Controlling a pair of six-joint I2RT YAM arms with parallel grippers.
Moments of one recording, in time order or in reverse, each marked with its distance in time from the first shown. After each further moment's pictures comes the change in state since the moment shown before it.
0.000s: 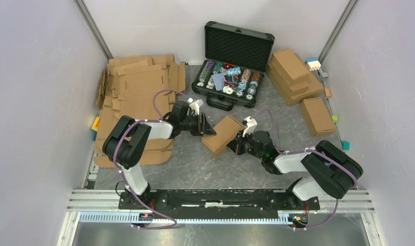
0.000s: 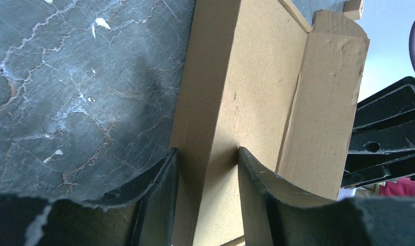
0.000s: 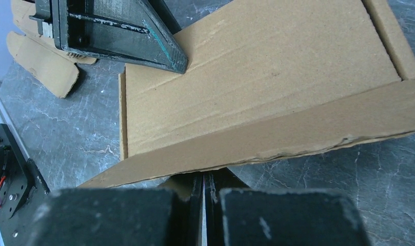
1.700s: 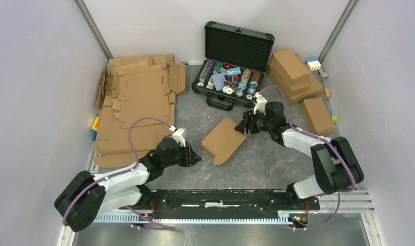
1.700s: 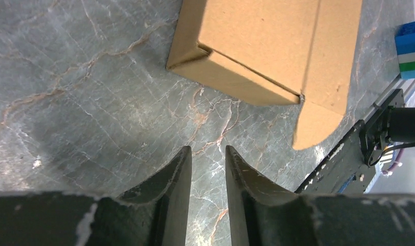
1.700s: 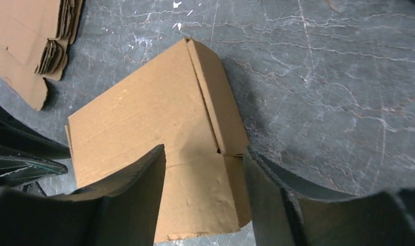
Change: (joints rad) left arm -0.236 -0.768 -0.579 -0.053 -0.471 -0.074; right arm -0.381 -0.011 0.348 -0.607 -0.328 -0.219
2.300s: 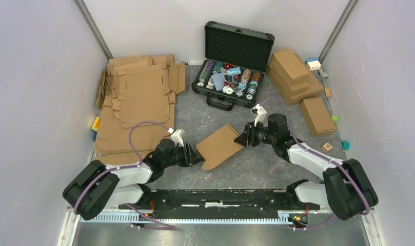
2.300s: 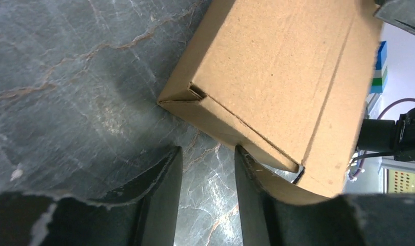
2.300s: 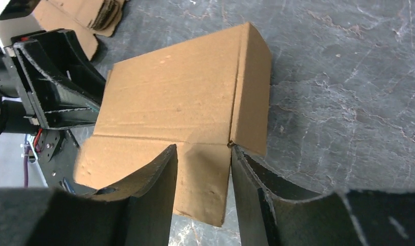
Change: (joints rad) left arm 0.057 0.212 -0.075 0.317 0.105 -0.137; right arm 0.068 -0.174 -0.176 0.051 -0.101 0.047
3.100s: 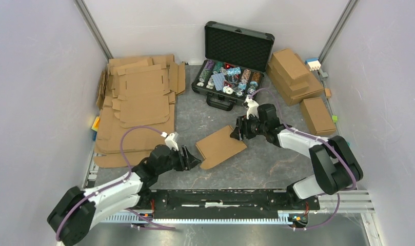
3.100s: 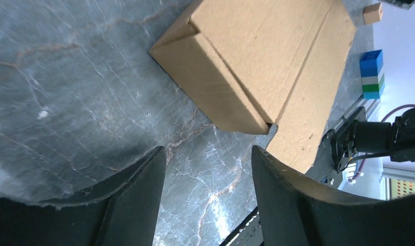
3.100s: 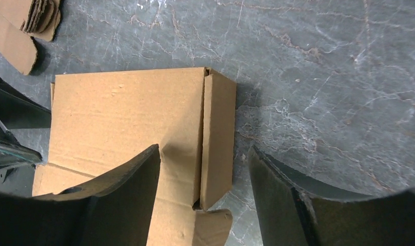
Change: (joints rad) left arm -0.042 -0.429 -0.047 -0.346 -0.132 -0.025; right arm 0.021 0.182 0.201 -0.150 0.123 -0.104
